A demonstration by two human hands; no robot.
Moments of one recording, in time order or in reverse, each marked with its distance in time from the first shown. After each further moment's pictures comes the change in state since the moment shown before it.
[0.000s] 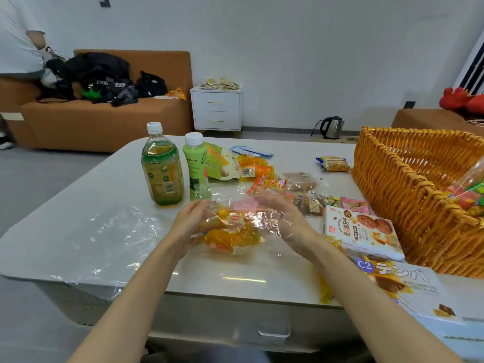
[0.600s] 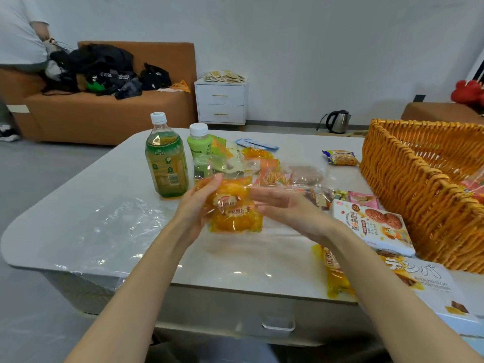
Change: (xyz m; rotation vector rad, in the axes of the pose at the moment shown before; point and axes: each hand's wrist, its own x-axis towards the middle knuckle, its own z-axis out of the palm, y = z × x) left_hand 0.003 0.013 0.000 -0.339 -0.121 0.129; right_hand 0.004 -0.025 -0.004 -0.081 -0.189 0.026
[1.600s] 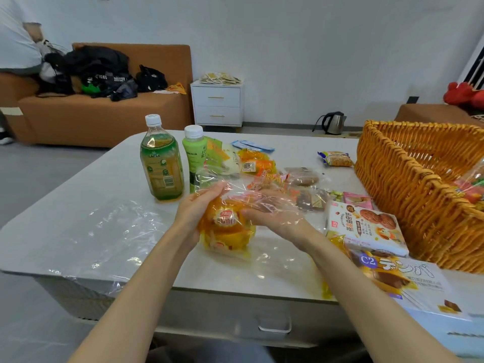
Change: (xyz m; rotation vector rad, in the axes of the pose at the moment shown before) left_hand -0.010 -0.003 0.012 0.047 0.098 0.007; right_hand 0.000 0.001 0.027 0.035 0.192 0.045
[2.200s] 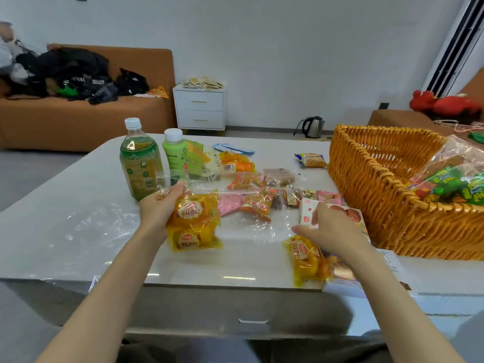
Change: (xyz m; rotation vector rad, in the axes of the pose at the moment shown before) left_hand -0.002 0.008 -0.017 -0.005 0.301 0.067; right_hand -0.059 0.015 -0.087 -1.039 0.303 0.273
